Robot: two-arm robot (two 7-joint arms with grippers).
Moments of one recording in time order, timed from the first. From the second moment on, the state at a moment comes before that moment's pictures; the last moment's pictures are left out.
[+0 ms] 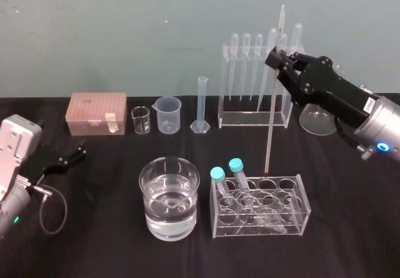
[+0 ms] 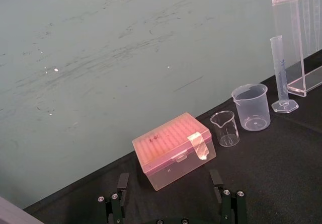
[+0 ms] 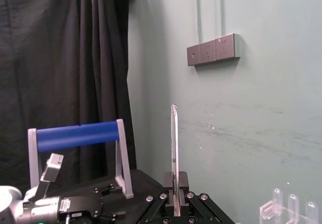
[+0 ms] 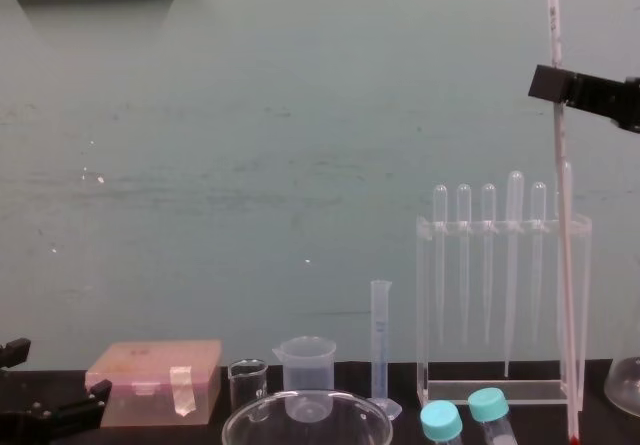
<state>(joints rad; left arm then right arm) -0.20 0.60 0.45 -1.41 -0.25 -0.12 0.03 0.32 0.64 -0.34 -1.60 0.84 -0.11 0.65</state>
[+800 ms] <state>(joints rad) -0.20 0.60 0.45 -1.41 -0.25 -0.12 0.03 0.36 0.60 -0.42 -1.52 0.76 -0.09 0.72</state>
